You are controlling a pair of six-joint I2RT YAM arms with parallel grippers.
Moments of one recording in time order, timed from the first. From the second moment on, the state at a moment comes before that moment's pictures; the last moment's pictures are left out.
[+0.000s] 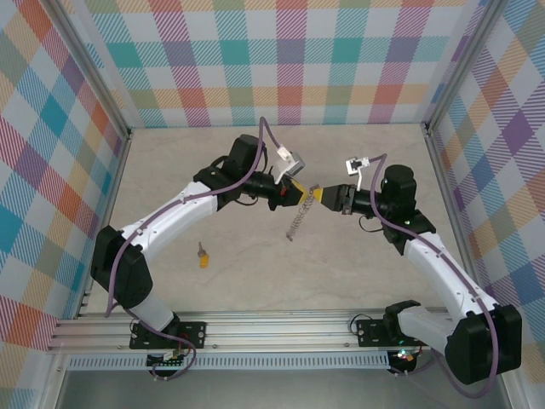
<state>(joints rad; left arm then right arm) -0.65 1.61 1.42 -0.41 0.75 0.07 0.27 1.07 0.77 0.03 -0.91 0.62</state>
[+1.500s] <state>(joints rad) -0.65 1.61 1.44 -0.37 0.82 0.05 0.27 1.12 0.77 0.10 -1.00 0.62</state>
